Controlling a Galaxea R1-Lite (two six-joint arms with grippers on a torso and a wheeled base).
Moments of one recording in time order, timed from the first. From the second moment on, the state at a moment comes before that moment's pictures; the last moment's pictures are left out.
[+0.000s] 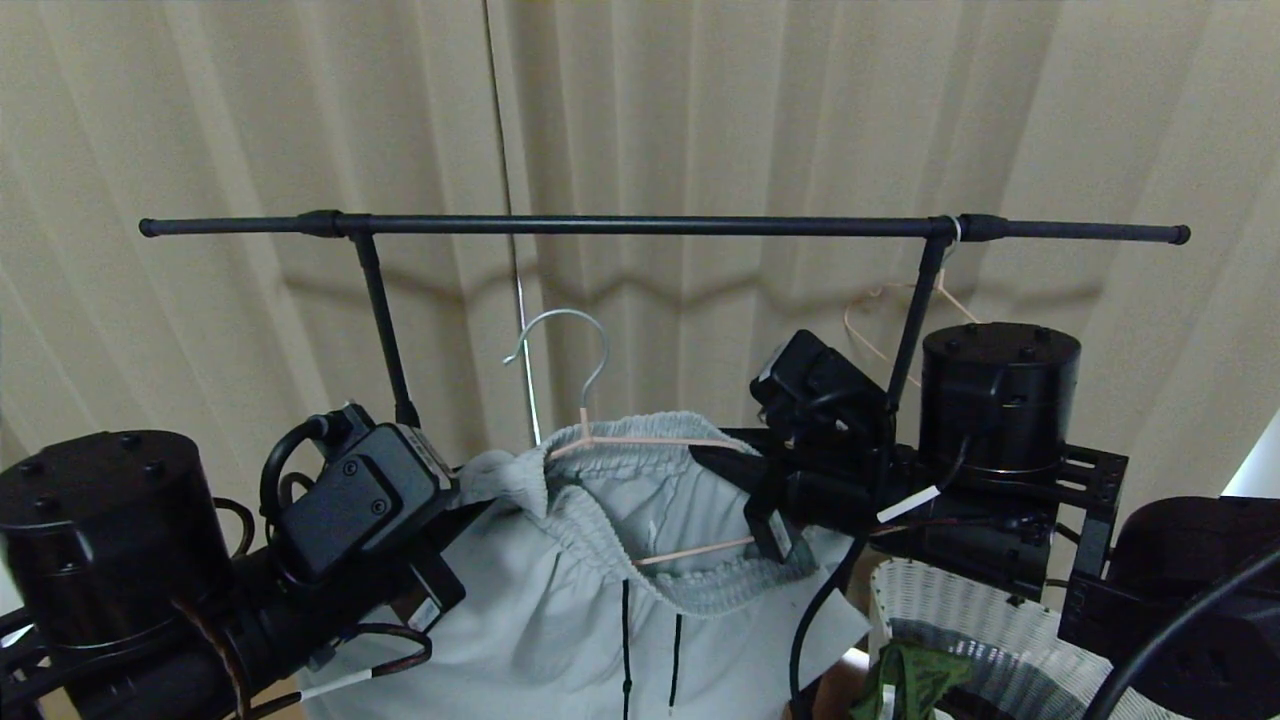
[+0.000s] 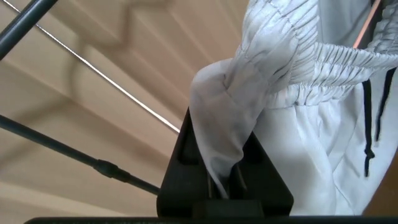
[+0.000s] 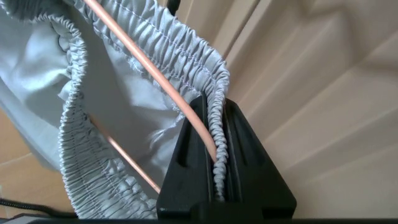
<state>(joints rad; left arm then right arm) -0.58 1.46 -0.37 -0.90 0.05 0.59 0.70 1.76 -0.81 -0.67 0.09 -0.27</state>
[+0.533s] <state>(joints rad) -0.58 1.46 -0.37 -0.90 0.05 0.51 0.69 1.73 -0.73 -0.77 0.08 -0.27</state>
